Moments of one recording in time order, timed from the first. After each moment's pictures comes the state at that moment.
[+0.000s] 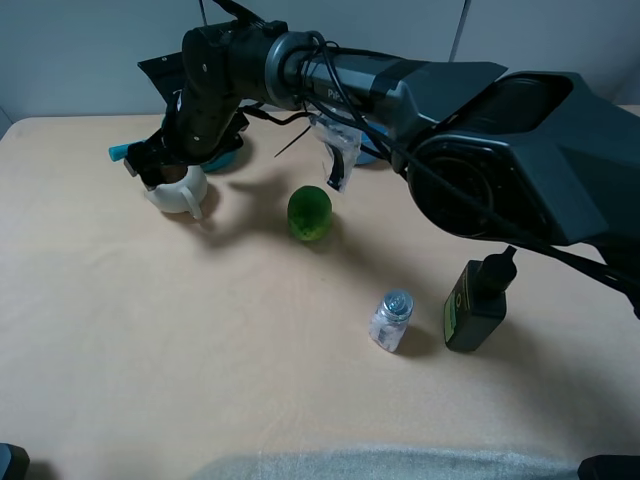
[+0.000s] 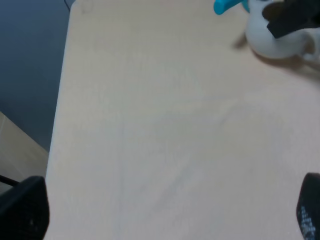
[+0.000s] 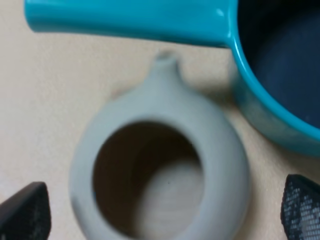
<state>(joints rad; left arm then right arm) -0.02 0.00 -0.49 0.14 1.05 0.07 0.88 2.60 -2.28 0.15 0.72 0.02</state>
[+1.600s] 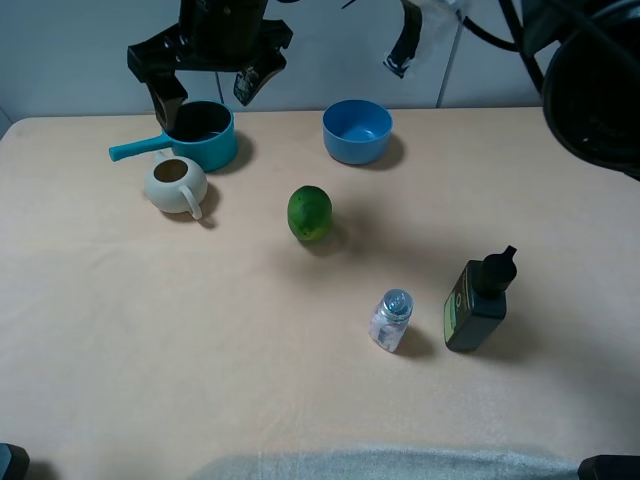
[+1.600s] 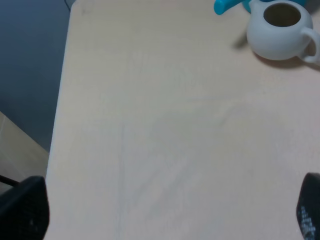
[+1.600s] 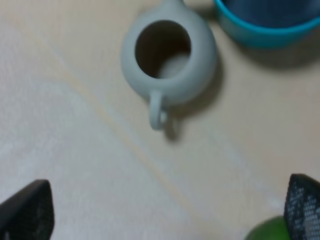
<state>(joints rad) -0.02 0.00 -0.49 0.14 1.05 0.07 0.83 2.31 -2.28 0.17 1.20 0.02</state>
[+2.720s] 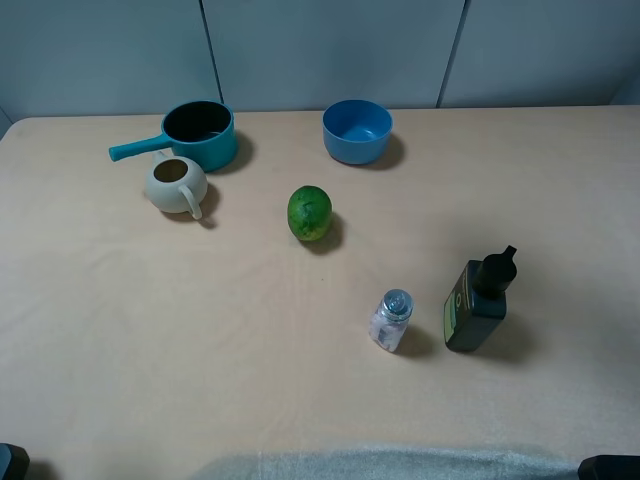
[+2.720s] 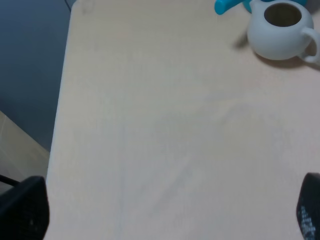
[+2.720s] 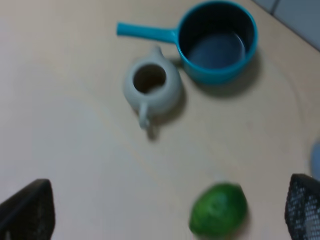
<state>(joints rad) -0.02 0.00 -0.49 0.15 1.05 0.07 0.81 1.92 -2.12 0.11 1.22 -0.01</state>
